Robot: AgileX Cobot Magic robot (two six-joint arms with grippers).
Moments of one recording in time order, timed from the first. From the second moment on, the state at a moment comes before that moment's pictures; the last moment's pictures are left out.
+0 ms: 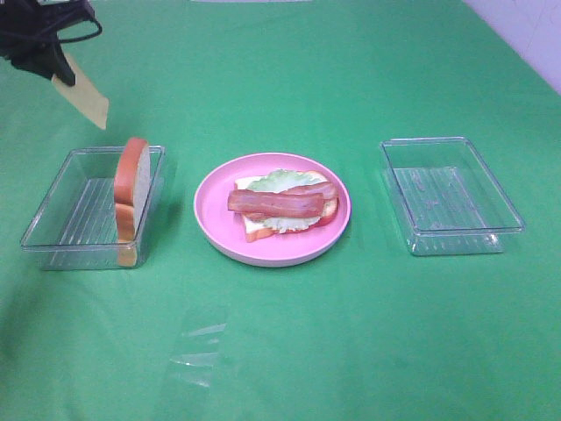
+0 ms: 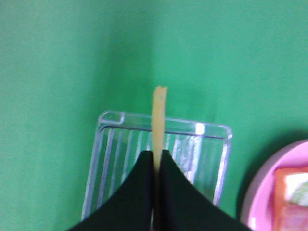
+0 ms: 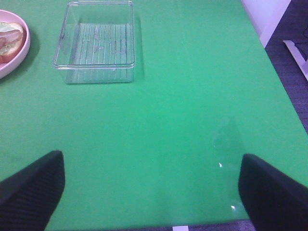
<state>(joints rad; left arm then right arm) -0.01 2.16 -1.97 -0.28 1.03 -0.15 0.04 0.00 -0.45 -0.08 1.11 0.08</state>
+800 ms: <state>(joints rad) -0.32 2.17 -2.06 -0.52 0.92 -0.10 0.04 0.00 -0.45 -0.08 1.11 0.08</state>
